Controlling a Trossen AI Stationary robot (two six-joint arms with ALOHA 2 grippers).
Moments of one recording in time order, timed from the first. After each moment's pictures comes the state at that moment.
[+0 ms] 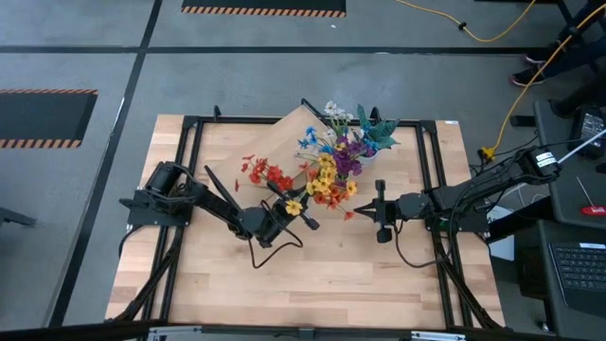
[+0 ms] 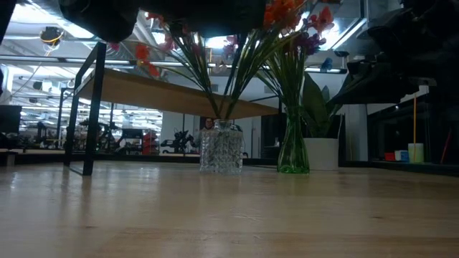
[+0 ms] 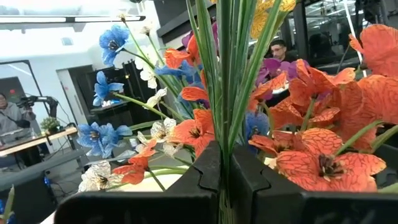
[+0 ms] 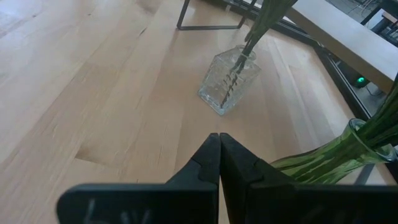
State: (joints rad) left arm -0.31 1.92 0.95 1.35 -1.15 0.54; right arm 0.28 1.00 0.24 0.33 0.34 -0.23
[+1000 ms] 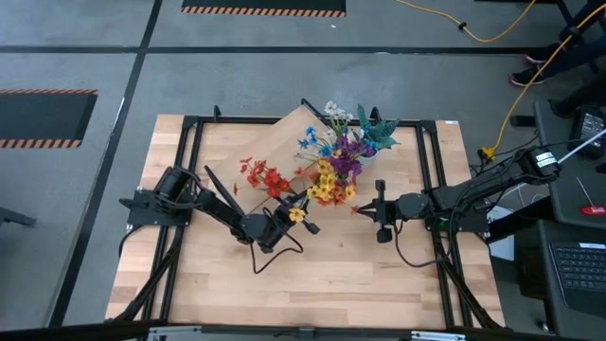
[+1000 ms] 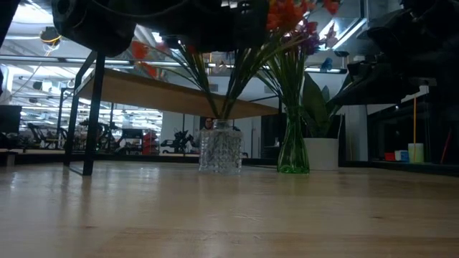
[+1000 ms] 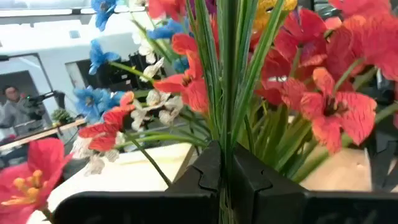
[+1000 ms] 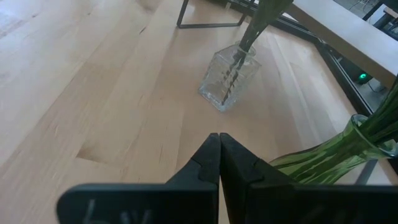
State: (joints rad) left arm -0.33 1.99 0.95 1.40 -1.22 0.54; right arm 0.28 1.00 0.24 0.32 0.34 -0.22
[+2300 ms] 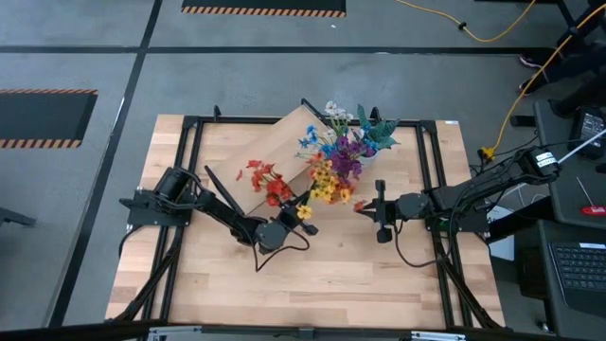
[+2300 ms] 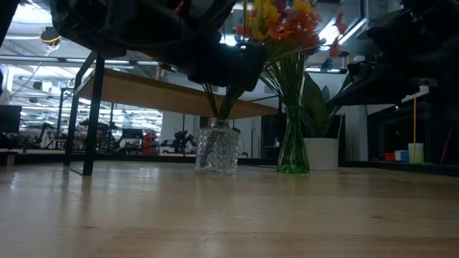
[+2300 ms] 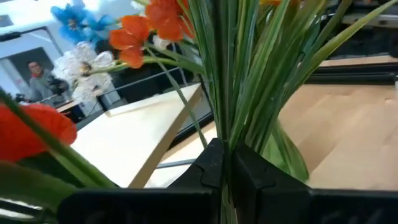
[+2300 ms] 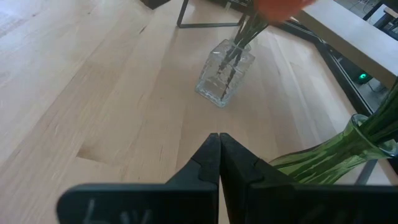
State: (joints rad) left arm -0.34 2.00 0.95 0.96 -1.32 0.20; right arm 0.28 1.00 0.24 0.32 0.34 -0.22
